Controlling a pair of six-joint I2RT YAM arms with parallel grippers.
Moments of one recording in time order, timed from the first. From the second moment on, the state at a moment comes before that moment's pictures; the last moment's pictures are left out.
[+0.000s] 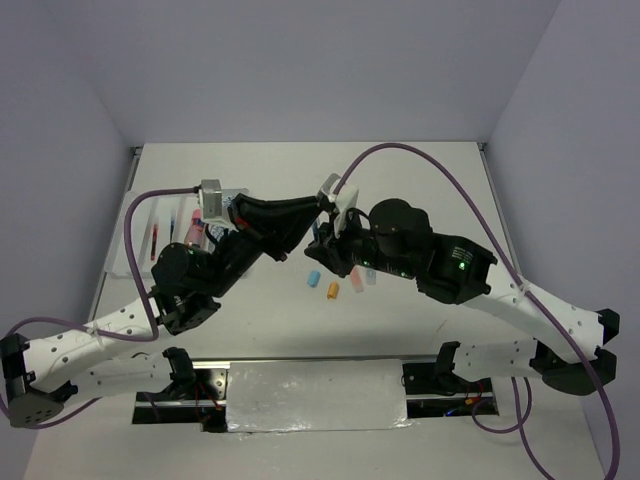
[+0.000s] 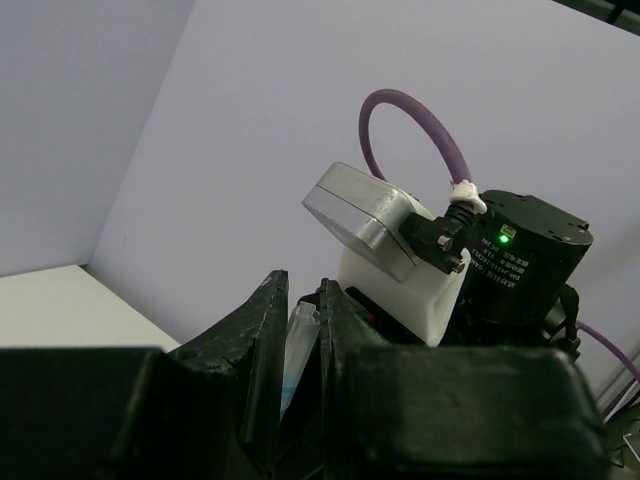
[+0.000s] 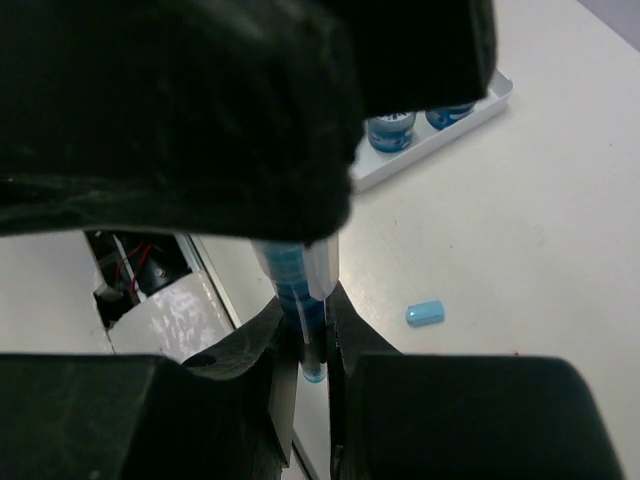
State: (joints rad) left arm -1.04 0.96 0.87 0.57 -0.12 -0.51; right arm 1.10 1.13 1.42 -0.56 0.07 0.11
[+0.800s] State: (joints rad) left arm -1.13 0.85 0.99 -0.01 -0.26 -0.39; right arm 1.06 0.87 0.98 -0.14 -0.15 0.23
